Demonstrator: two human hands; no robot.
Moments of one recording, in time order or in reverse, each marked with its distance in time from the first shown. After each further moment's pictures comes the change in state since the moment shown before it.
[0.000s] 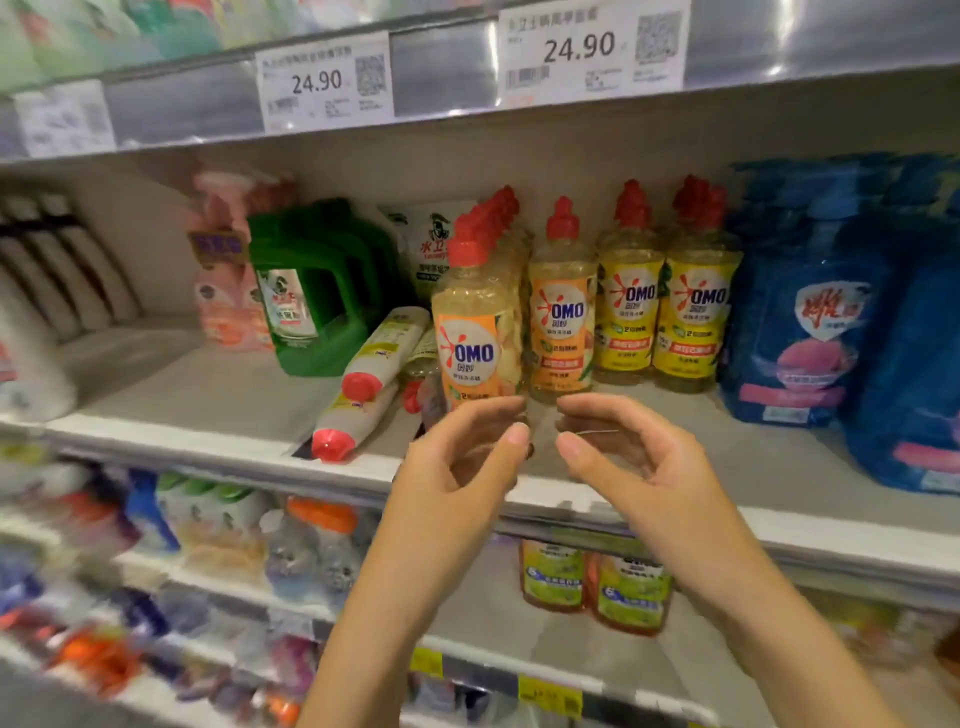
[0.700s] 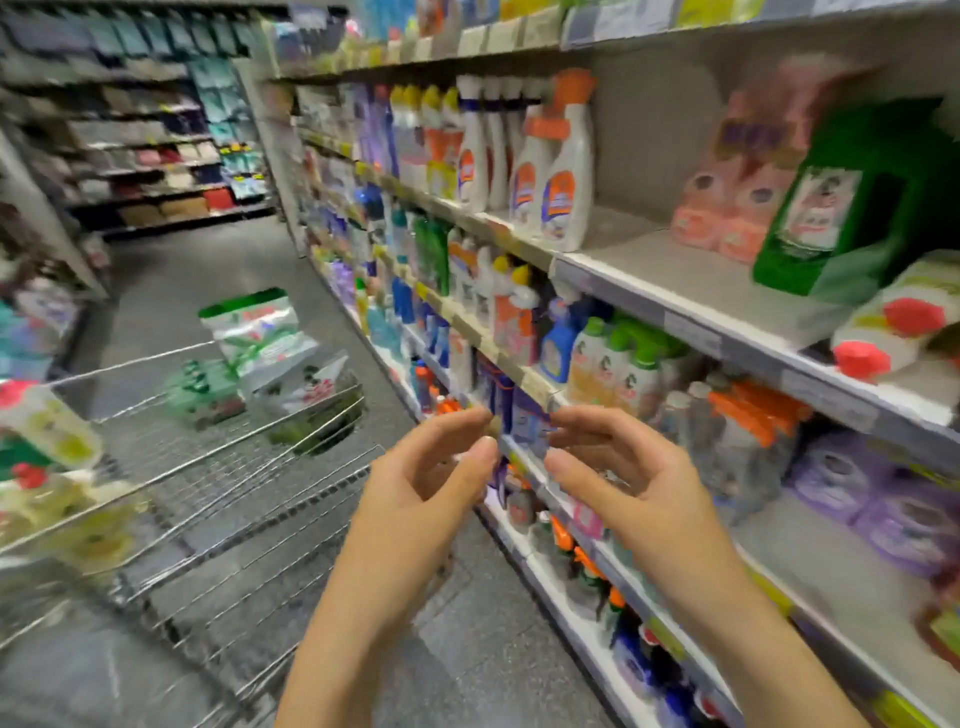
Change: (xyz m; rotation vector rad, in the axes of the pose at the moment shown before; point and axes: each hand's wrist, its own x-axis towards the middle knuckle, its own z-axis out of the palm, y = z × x) left_hand -0.295 0.018 -0.238 0.101 0.821 -0.193; right_hand -0.134 -0.047 0.311 0.265 -0.719 0.067
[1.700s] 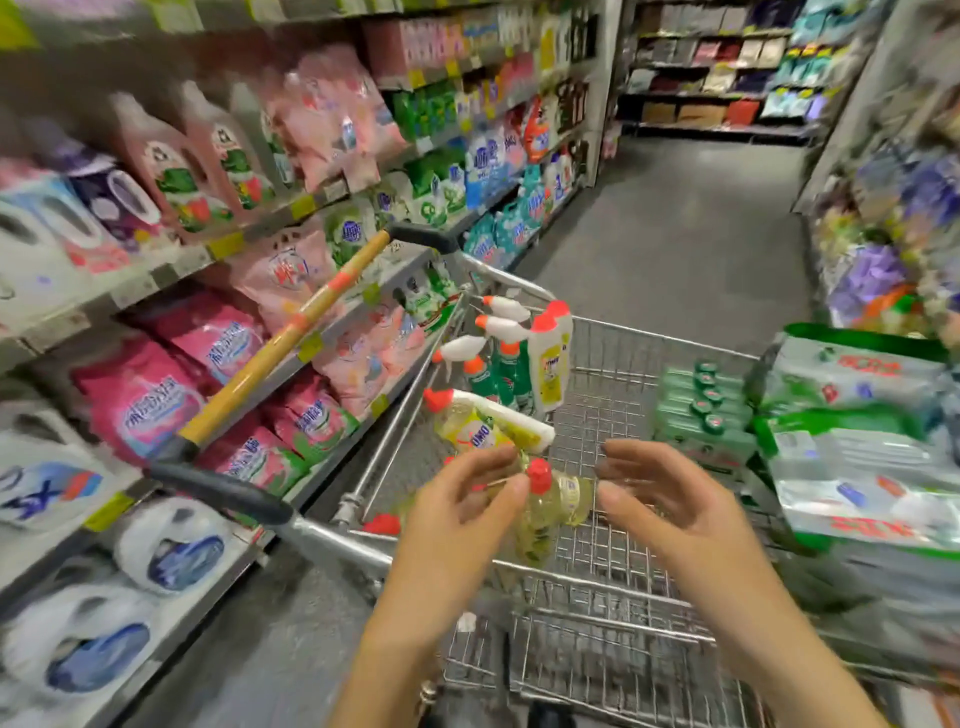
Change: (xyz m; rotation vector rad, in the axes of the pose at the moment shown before) left_hand 0.086 -0.109 -0.505 0.073 0.982 -0.250; right_hand 0.247 0.096 0.574 0.103 -0.979 0.140
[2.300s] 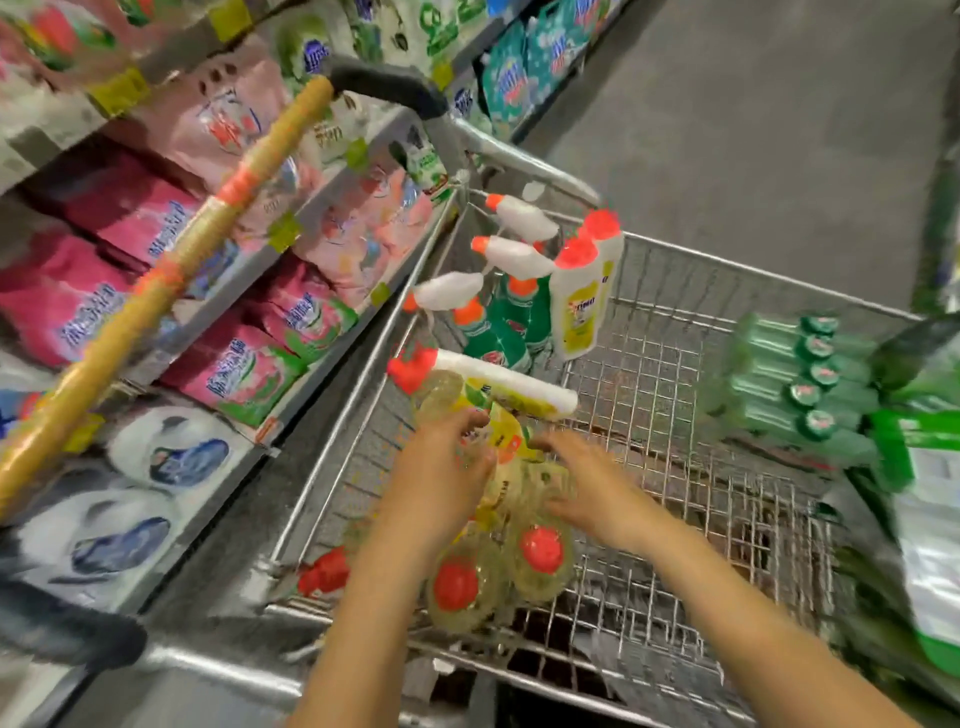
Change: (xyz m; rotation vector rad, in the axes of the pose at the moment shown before) left_hand 0.186 -0.099 -0.004 0.731 -0.009 -0.278; right_hand 0.205 0.179 0.028 -0.728 -0.579 0.120
